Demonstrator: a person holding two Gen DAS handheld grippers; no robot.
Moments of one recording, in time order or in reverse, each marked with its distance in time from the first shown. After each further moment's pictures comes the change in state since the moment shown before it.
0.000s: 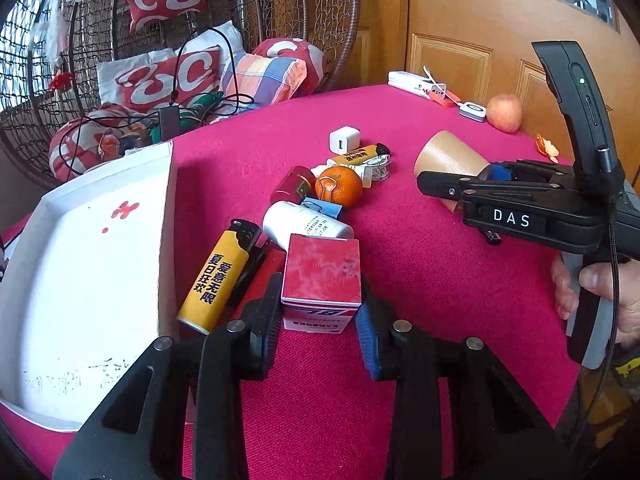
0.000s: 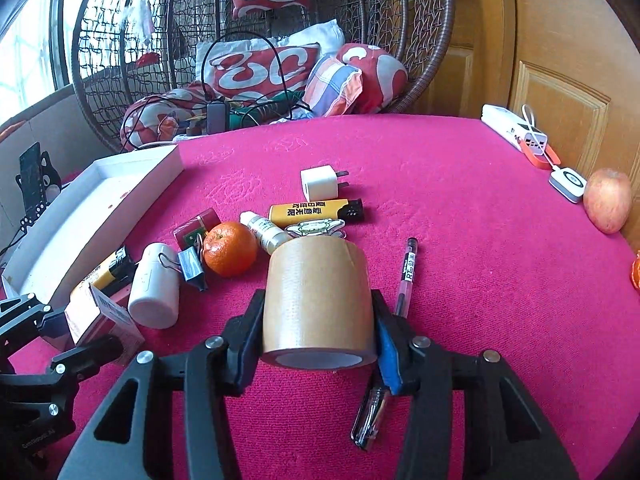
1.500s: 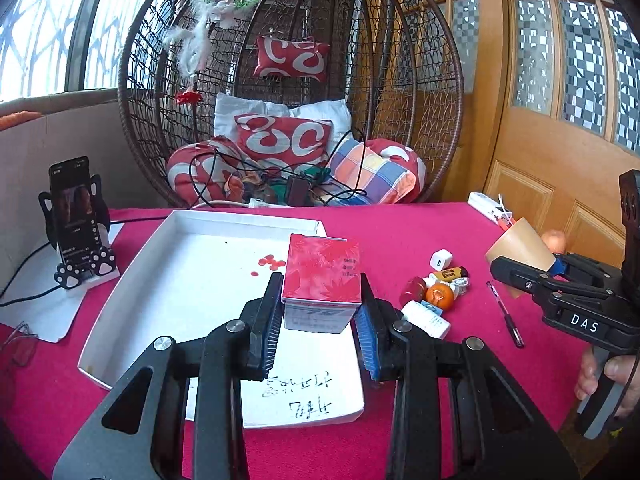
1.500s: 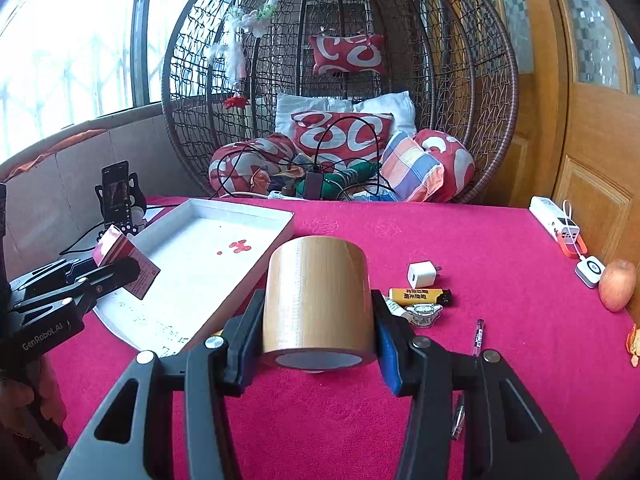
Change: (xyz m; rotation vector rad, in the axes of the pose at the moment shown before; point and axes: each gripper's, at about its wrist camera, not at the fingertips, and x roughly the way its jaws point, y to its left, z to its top) left arm -0.120 0.113 0.000 -0.295 -0.275 0.193; right arm -0.070 0.087 0.038 -0.150 -0.168 0.159
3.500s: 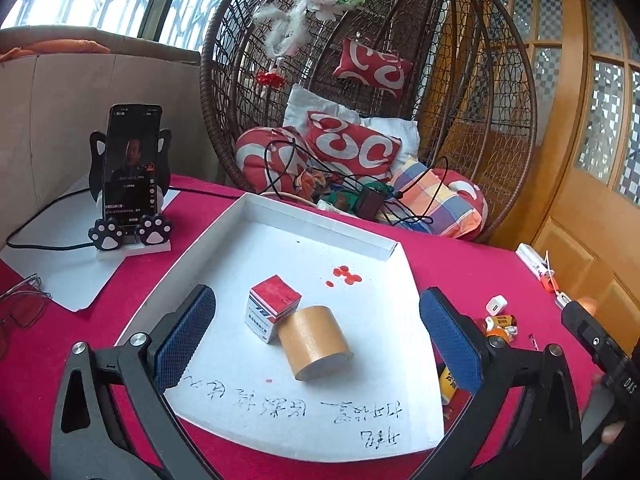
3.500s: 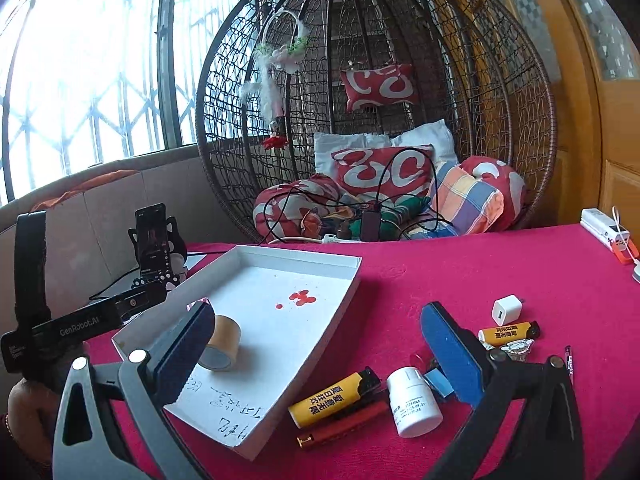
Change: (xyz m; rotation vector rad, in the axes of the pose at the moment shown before) left arm 0.019 0.070 -0.008 -0.220 -0.027 0.088; right arm 0.015 0.014 0.001 0.124 -0.180 0.114
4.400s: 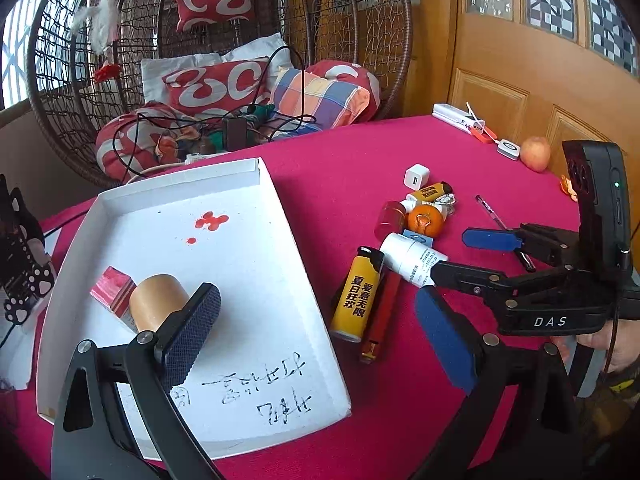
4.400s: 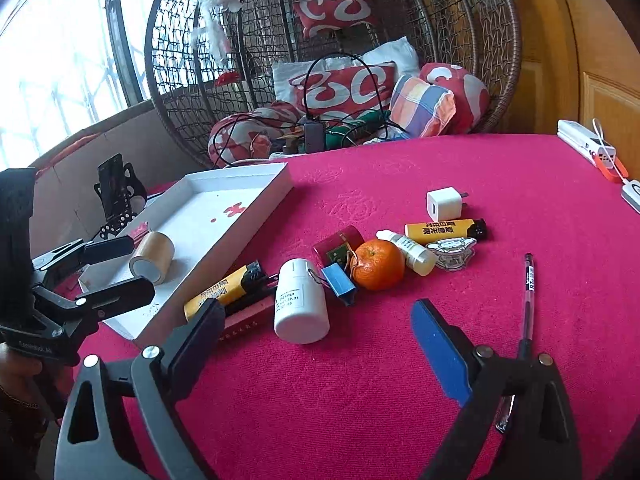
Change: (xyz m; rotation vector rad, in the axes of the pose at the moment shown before) left arm 0.043 -0.106 -0.038 0.460 0.274 -0.198; right arm 0.028 -0.056 -0.047 0.010 0.341 -0.001
